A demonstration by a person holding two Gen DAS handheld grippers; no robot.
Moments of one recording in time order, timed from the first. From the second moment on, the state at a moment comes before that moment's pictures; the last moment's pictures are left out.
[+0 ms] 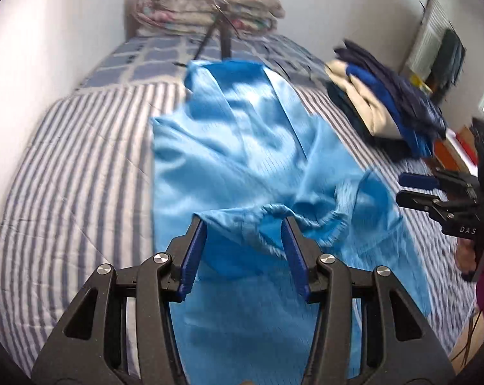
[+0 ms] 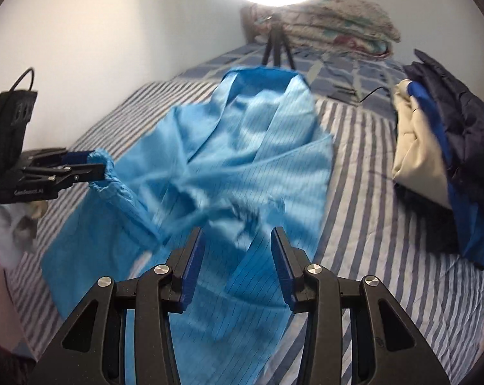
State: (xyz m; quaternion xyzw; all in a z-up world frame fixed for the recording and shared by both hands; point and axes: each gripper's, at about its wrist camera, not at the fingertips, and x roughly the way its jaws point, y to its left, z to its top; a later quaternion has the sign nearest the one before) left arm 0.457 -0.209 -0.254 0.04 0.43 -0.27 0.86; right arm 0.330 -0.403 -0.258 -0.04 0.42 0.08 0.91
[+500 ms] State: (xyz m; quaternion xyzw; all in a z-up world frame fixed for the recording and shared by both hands) left arm 0.406 -0.149 -0.307 0.04 0.52 -0.29 0.81; right arm 0.244 -0.428 -0.298 0.01 0.47 0.07 0.88
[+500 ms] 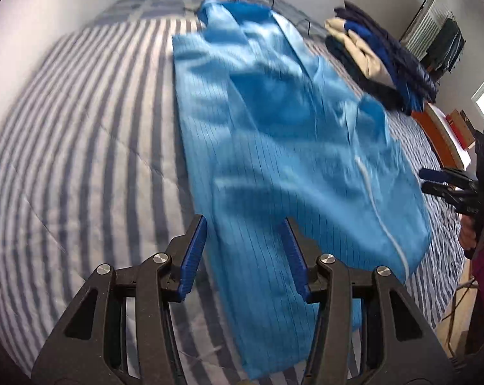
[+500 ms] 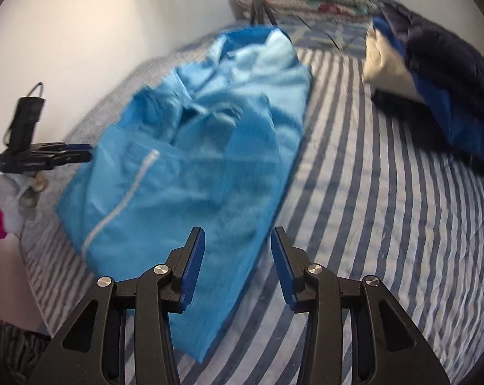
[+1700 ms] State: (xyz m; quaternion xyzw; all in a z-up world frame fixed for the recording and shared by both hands) left arm 0.333 -0.142 -0.296 0.10 0.46 -0.29 0.83; right arm 0.224 -0.356 -0.305 -0.10 0.45 0.04 0.89
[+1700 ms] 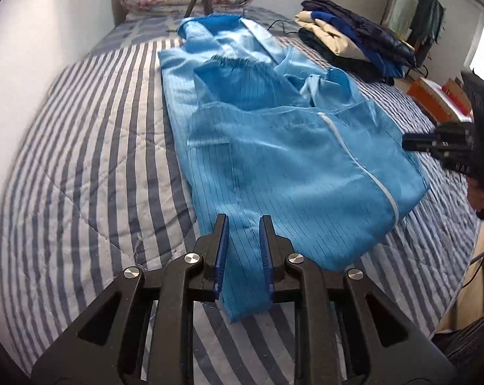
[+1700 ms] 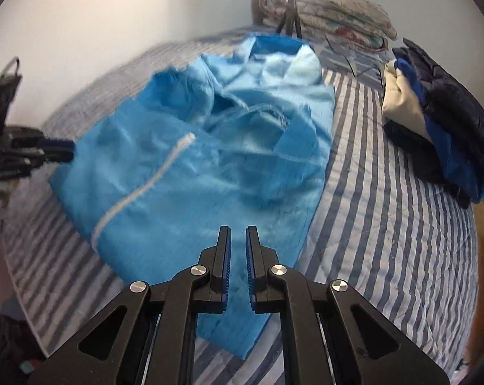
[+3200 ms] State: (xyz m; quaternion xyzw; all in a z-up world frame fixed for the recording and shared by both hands) left arm 0.411 -0.128 -0.323 -0.07 0.55 -0.30 0.78; right arm 0.232 -0.430 -0.348 0.19 0.50 0.17 0.83
